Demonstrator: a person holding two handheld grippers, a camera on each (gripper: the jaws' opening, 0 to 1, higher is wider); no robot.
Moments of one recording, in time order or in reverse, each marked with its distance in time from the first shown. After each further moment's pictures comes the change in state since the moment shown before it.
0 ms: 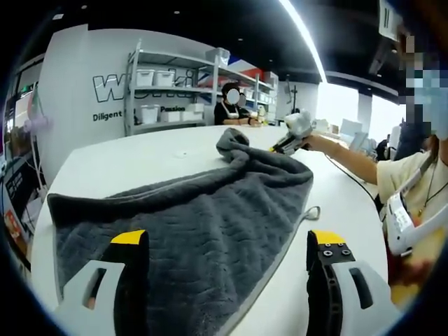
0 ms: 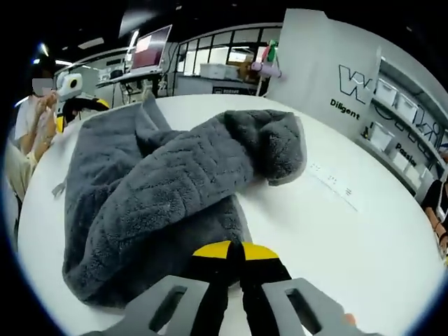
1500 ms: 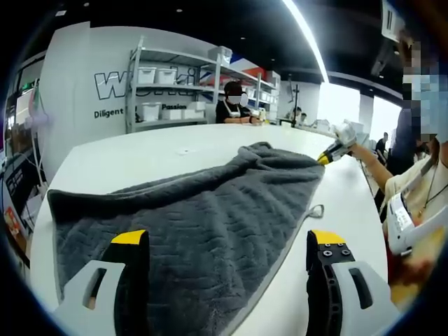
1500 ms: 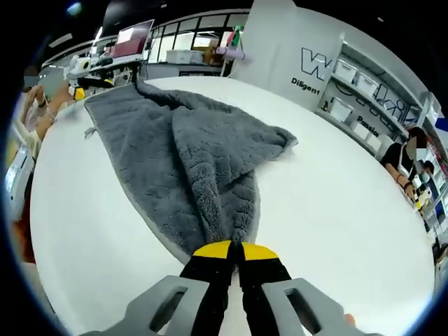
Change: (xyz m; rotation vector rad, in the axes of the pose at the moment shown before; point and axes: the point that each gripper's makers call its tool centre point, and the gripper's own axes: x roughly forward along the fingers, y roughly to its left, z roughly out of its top) left arm 0.001 -0.001 -0.004 -0.014 0.009 0.004; right arm -0.164 0.018 -0.129 0.099 0.117 -0.211
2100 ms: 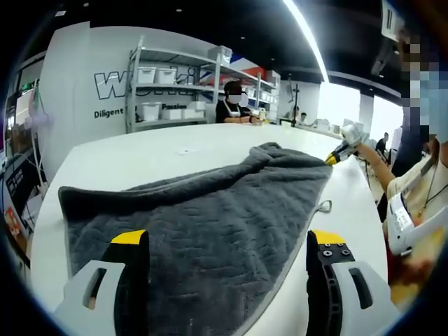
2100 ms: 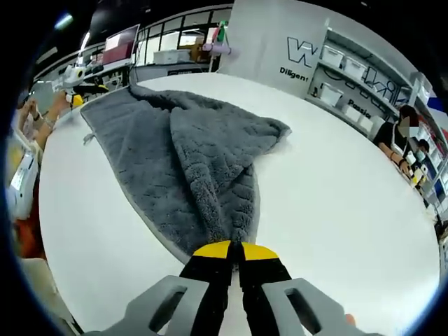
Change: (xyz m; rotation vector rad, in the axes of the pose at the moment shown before) left arm -0.002 0.003 0.001 0.001 0.001 0.001; right arm -0.029 -0.018 -0.034 0.091 0.040 -0.027
